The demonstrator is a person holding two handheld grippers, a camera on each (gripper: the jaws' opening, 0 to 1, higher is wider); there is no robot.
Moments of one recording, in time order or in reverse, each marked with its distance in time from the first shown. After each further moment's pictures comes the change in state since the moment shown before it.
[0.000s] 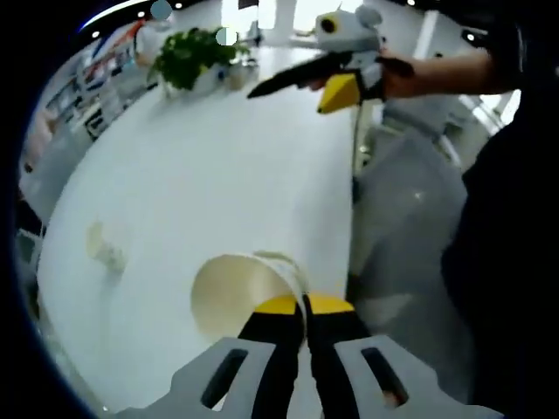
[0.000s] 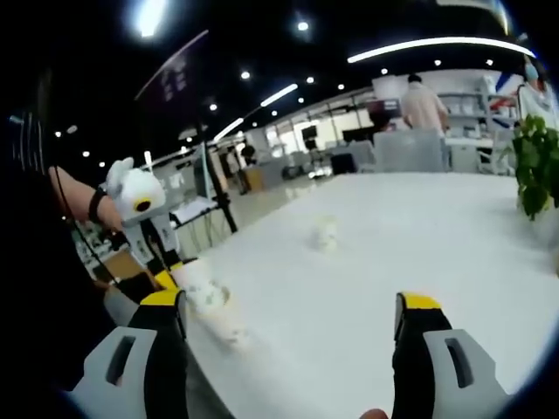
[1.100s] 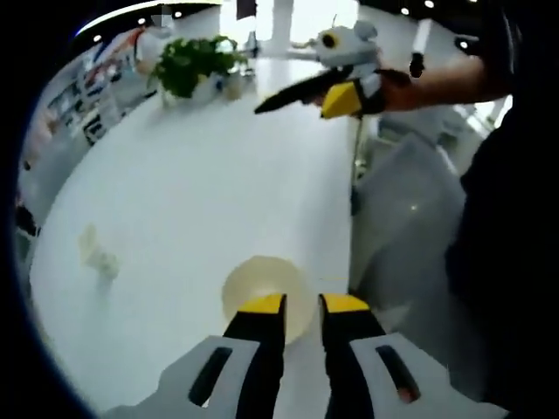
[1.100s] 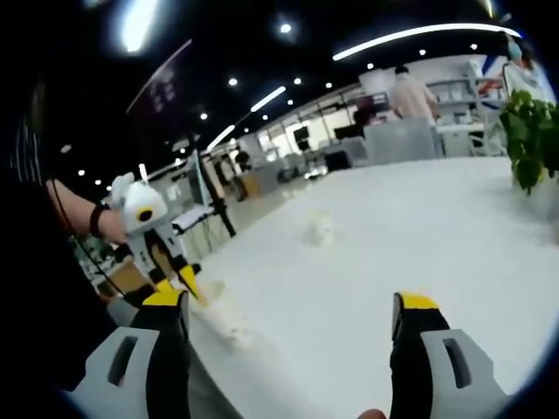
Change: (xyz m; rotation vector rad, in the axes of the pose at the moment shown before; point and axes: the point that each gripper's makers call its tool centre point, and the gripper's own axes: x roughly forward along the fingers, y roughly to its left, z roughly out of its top) left arm 0.002 0.000 0.007 -0.058 -0.145 -0.051; right arm -0.006 -0.005 -0.012 0.079 -0.015 -0.014
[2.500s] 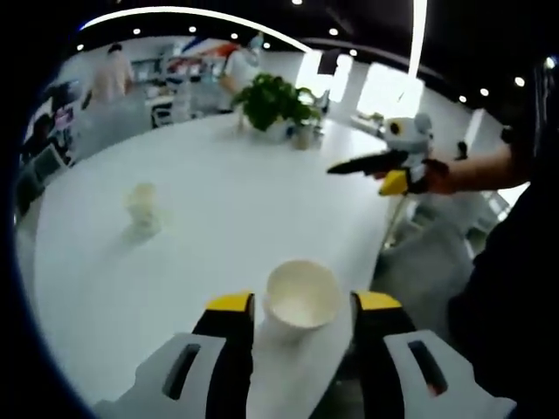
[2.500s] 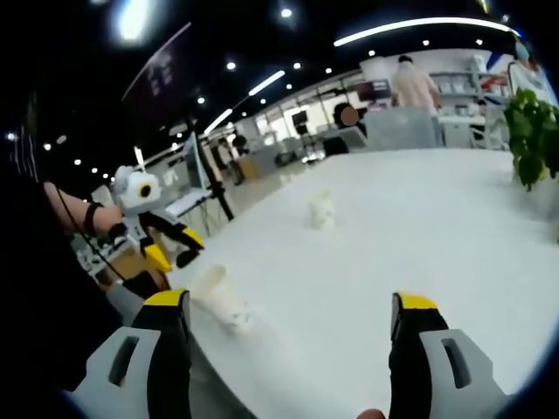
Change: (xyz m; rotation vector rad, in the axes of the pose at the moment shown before) left arm -0.044 0.032 -0.008 -0.265 -0.312 0.173; right arm 0.000 0.007 -0.013 -0.015 0.085 -0.020
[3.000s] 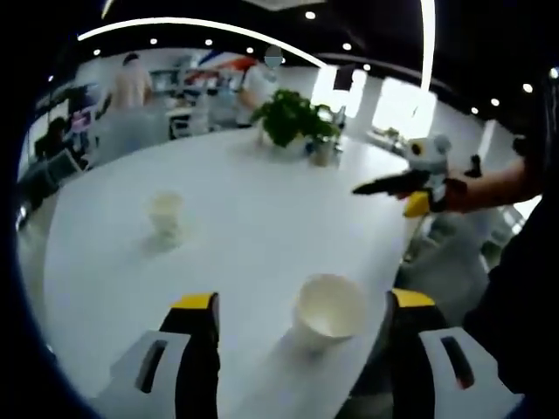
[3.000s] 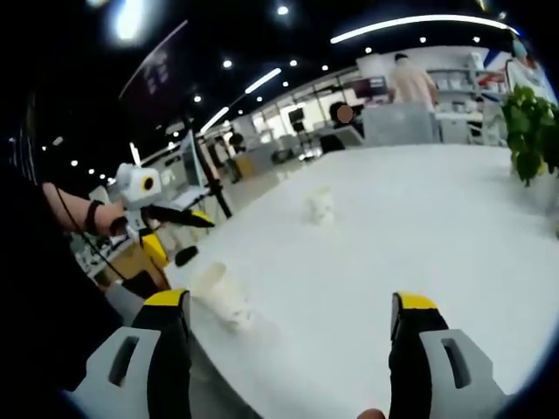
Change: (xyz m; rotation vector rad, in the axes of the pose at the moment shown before) left arm -0.004 0.028 0.015 -0.016 -0.094 0.079; right arm 0.003 0.000 -0.006 0.017 0.015 -0.013
